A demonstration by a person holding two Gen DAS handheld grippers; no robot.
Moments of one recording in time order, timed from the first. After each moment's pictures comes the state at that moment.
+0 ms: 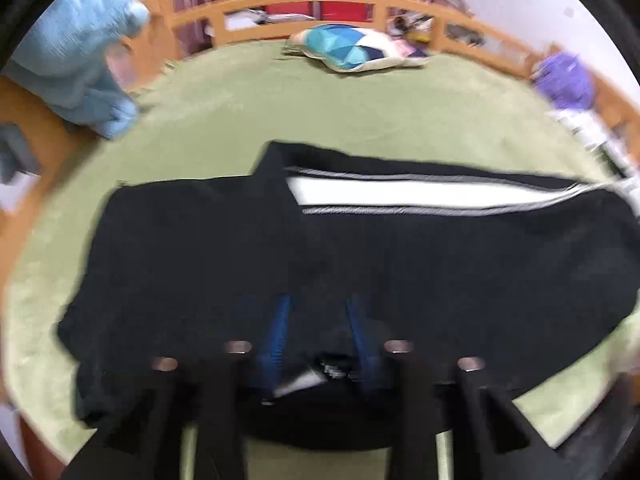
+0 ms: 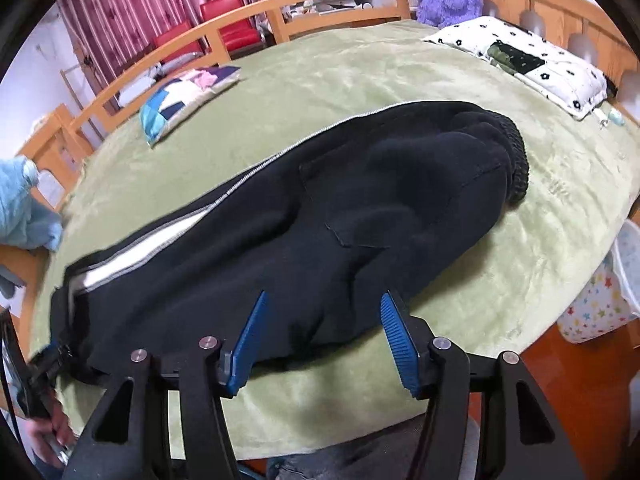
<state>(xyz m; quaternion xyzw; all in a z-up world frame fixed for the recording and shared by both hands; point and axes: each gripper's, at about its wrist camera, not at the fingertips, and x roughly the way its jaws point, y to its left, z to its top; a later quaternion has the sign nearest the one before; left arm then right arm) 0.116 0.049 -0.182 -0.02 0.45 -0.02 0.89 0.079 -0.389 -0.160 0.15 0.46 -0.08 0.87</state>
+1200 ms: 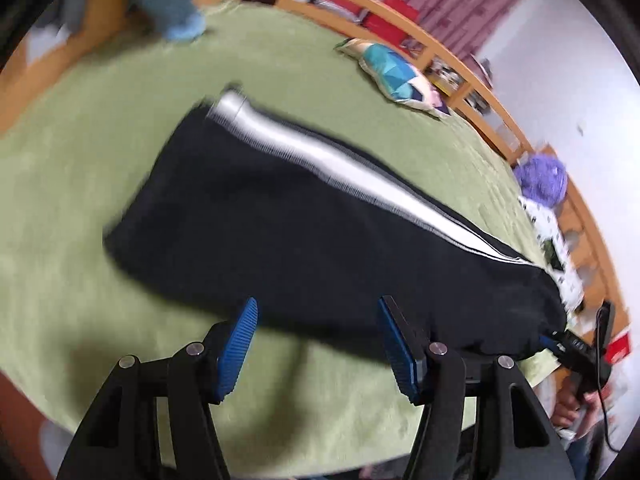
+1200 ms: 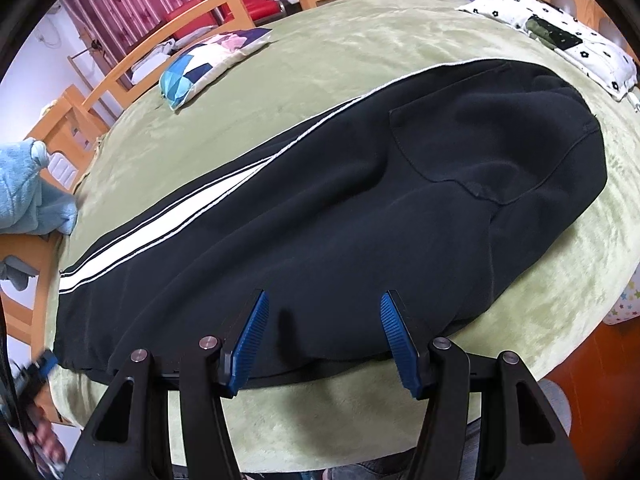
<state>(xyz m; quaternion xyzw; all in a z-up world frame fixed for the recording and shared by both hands) 0.049 0.198 -0.194 -0.24 0.46 -0.05 0.85 0.104 -0.316 -0.191 0.18 0.50 -0.03 0.84</state>
